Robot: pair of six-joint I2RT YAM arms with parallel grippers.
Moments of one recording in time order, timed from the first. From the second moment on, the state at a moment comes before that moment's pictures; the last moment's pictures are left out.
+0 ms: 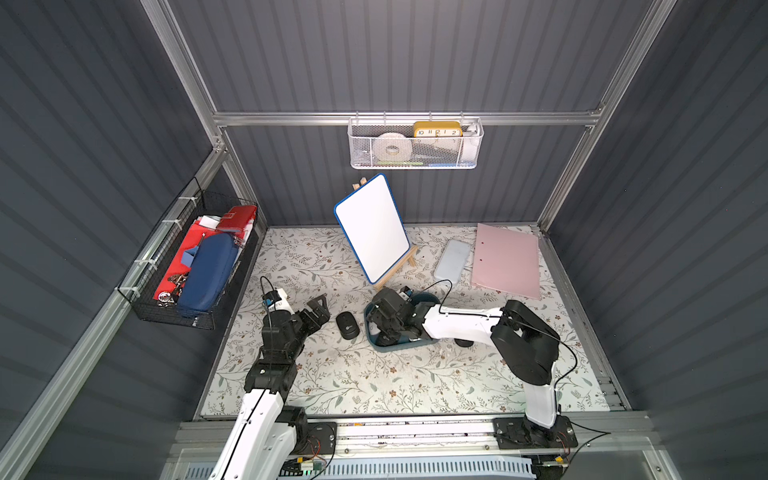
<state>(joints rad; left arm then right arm) -0.08 0.67 0.40 -0.13 0.07 -0.62 0.96 1.98 1.29 -0.17 0.12 1.44</state>
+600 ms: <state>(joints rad) -0.08 0.67 0.40 -0.13 0.08 -0.61 0.96 1.98 1.27 -0.15 0.13 1.43</state>
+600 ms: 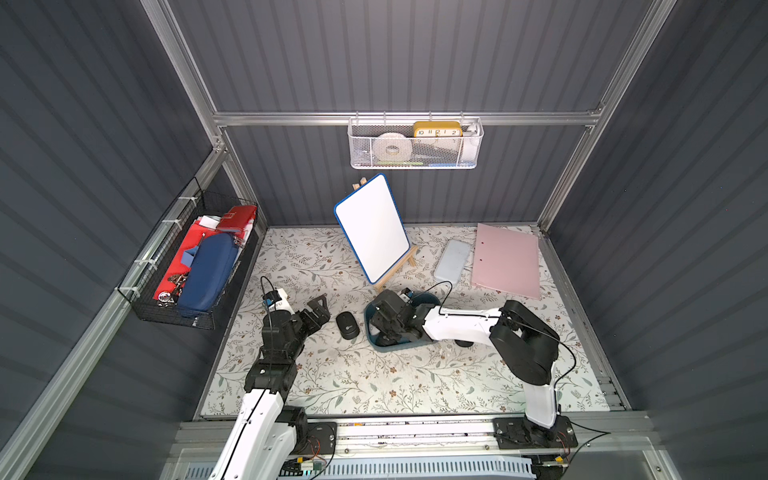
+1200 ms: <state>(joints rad) -0.08 0.67 0.40 -0.12 0.08 -0.61 0.98 1.91 1.23 -0.19 0.19 1.36</state>
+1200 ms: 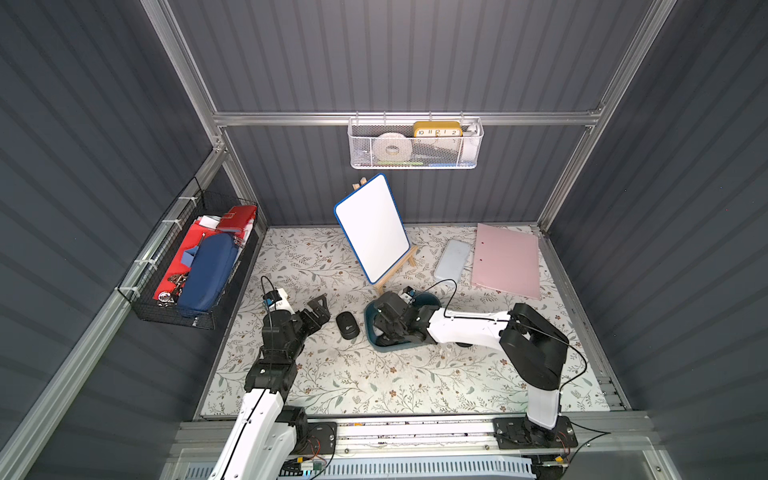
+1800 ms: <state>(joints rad) -0.08 0.68 0.40 -0.12 0.08 -0.60 1.01 1.55 1.07 -0.32 0.22 1.16</state>
